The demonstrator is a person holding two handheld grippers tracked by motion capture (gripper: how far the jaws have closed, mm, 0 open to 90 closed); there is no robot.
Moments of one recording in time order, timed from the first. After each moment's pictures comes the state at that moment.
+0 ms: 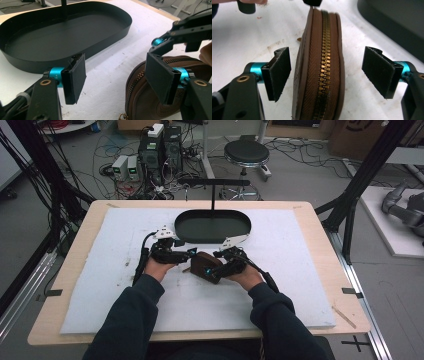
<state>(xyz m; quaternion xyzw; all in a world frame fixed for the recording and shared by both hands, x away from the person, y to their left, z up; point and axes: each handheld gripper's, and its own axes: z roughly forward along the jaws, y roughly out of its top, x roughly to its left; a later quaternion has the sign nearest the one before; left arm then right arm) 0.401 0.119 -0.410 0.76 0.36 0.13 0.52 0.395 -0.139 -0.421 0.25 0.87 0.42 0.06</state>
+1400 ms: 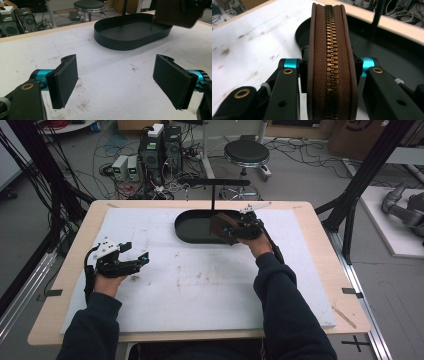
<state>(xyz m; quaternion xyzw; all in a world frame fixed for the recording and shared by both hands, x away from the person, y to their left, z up) 0.344 0.245 -0.410 0.71 0.41 0.25 0.52 0.485 -0.186 -0.374 0.33 0.81 0.47 0.10</state>
